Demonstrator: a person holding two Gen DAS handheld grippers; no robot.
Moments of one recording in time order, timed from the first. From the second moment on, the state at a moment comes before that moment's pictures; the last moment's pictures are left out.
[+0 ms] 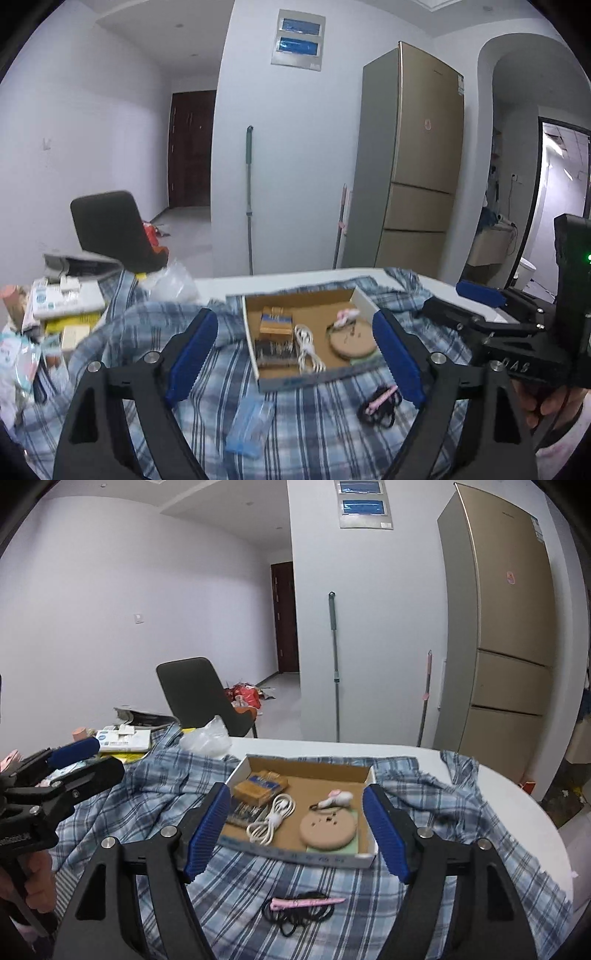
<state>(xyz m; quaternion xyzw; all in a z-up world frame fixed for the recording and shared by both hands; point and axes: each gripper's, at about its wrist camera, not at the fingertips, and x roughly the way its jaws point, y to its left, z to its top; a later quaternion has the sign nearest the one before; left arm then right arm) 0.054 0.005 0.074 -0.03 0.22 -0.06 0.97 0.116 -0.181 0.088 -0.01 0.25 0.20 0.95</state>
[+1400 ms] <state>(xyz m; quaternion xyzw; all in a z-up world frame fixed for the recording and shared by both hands) 0.069 0.019 -0.016 -0.03 0.25 -0.05 0.97 0.165 -0.178 -0.056 -0.02 0.46 0.17 0.87</state>
